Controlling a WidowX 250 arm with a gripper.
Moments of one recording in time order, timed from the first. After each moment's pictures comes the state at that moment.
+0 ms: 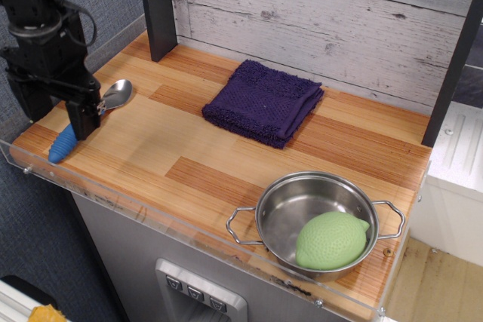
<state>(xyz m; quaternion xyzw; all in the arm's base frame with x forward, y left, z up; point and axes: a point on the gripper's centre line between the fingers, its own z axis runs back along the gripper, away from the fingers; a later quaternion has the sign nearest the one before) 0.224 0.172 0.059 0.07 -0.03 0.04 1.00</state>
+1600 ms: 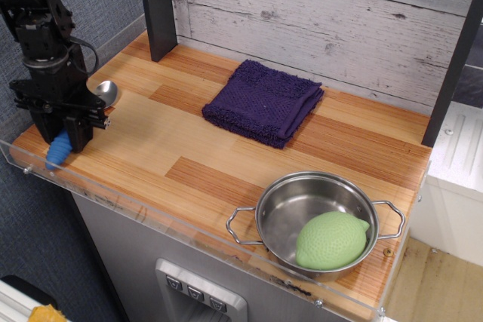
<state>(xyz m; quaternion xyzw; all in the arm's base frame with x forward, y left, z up) 0.237 0.196 0.013 0.06 -0.01 0.11 0.99</state>
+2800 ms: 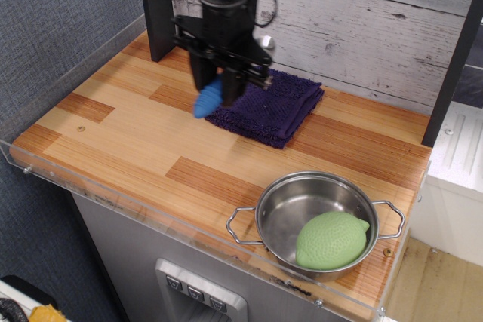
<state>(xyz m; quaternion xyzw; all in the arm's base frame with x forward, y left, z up) 0.329 0.040 0.068 0.07 -0.06 -0.05 0.99</state>
